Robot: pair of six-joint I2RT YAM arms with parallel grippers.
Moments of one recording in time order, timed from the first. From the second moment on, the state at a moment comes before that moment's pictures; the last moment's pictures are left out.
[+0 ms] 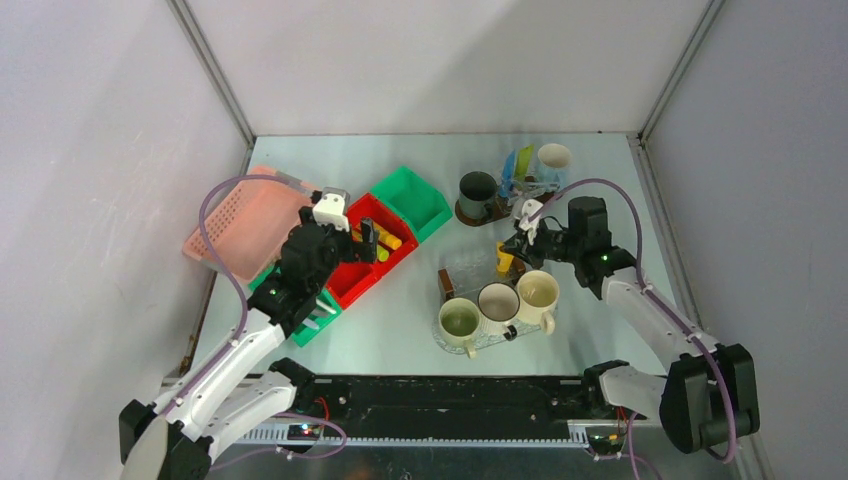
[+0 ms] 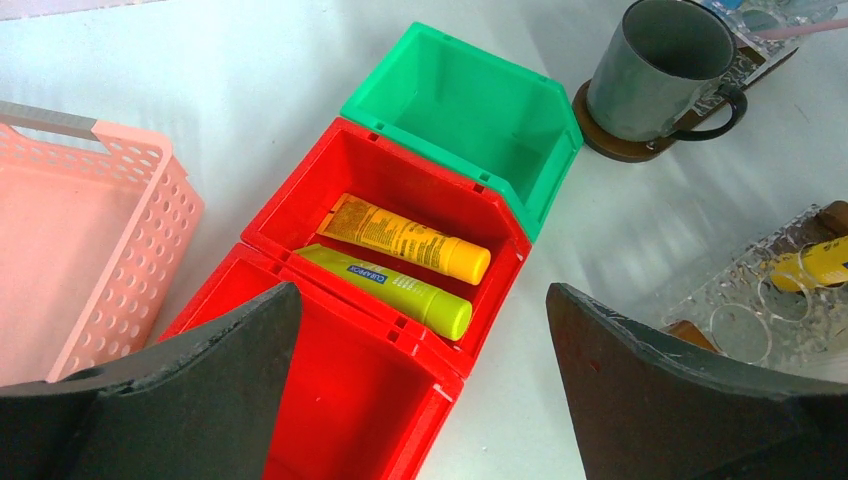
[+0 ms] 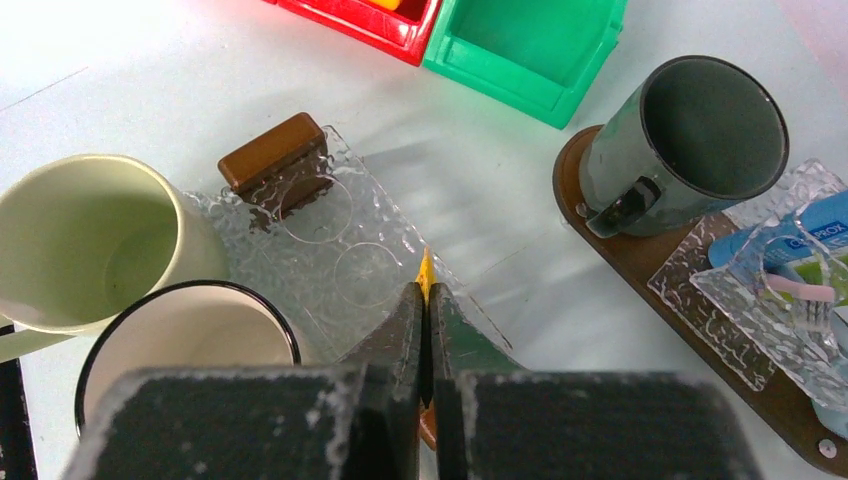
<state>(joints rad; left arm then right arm) -0.49 0.84 0.65 -0.09 -0.20 -0.11 0.26 1.15 0.71 -0.12 -0.79 -0.56</state>
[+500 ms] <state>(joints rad) -0.49 0.84 0.65 -0.09 -0.20 -0.10 0.26 1.16 0.71 -0.12 -0.80 -0.60</state>
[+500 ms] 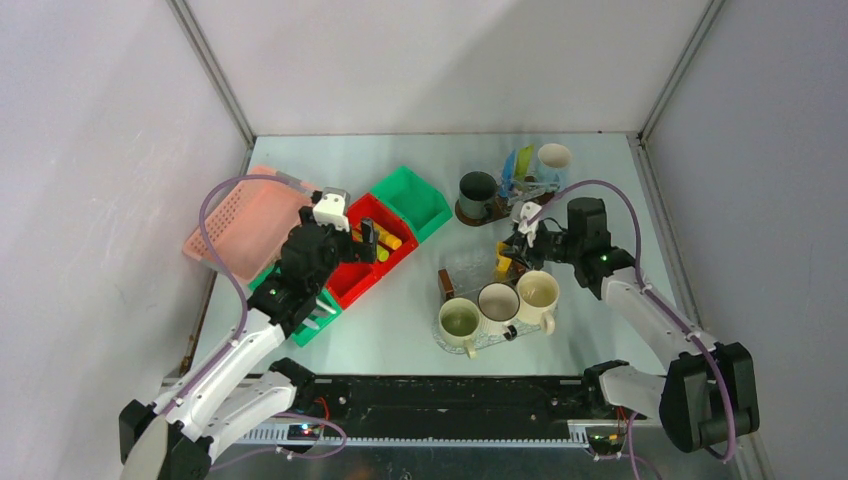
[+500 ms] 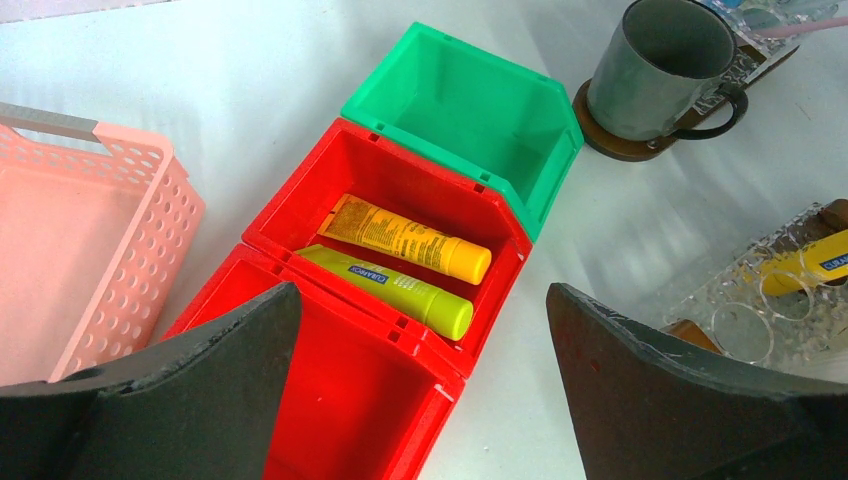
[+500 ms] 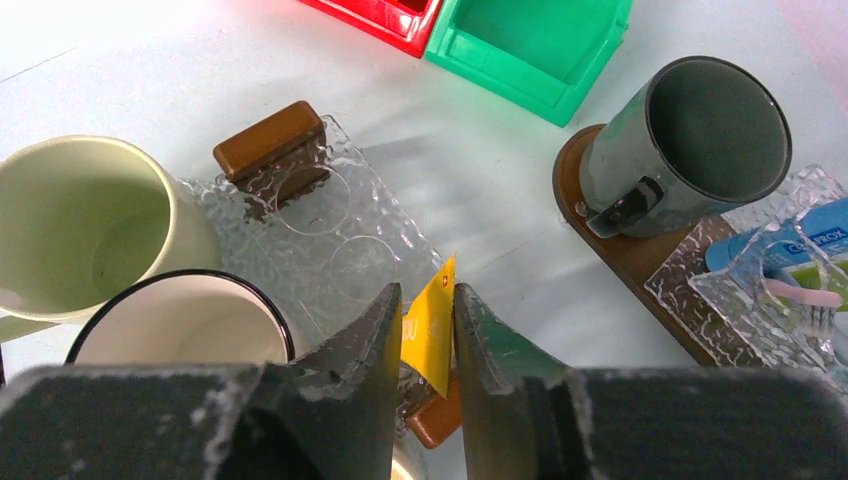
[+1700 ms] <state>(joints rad) -0.50 1.52 1.38 -0.76 -0.36 -0.80 0.26 0.68 0.78 -0.31 -0.31 -0.19</state>
